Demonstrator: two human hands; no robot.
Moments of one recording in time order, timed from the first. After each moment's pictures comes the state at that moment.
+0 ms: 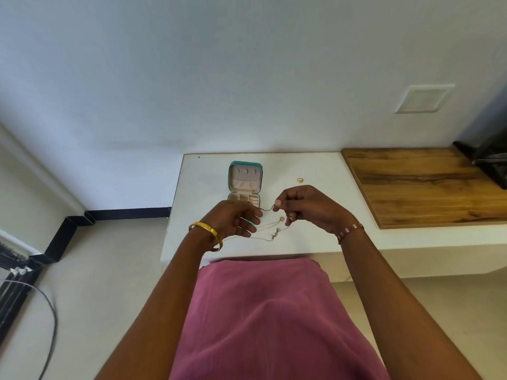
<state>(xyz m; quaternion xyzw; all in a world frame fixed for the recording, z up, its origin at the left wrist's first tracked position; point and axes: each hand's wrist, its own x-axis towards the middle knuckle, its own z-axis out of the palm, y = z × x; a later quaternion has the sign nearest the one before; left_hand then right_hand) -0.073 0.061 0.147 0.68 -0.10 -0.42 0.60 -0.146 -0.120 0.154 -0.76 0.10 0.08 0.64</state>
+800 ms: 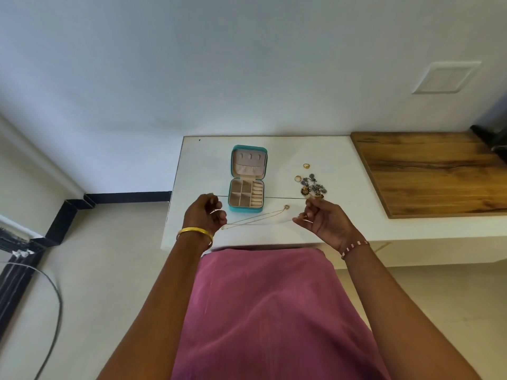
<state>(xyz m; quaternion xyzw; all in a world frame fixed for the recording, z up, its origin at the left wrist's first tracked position) -0.051 0.085 0.088 0.51 0.17 -0.28 0.80 -0.160 -0.145 0.067 -0.41 0.25 0.00 0.88</state>
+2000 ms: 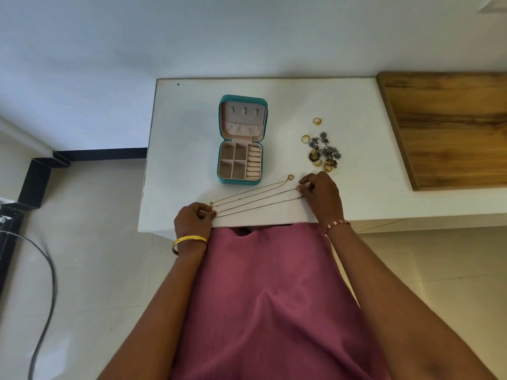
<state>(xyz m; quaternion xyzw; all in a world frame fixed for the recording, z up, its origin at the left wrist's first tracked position) -0.048 0.080 -0.024 0.91 0.06 -0.15 0.39 -0.116 -0.165 -0.035 -0.90 0.30 -0.04 0.31</state>
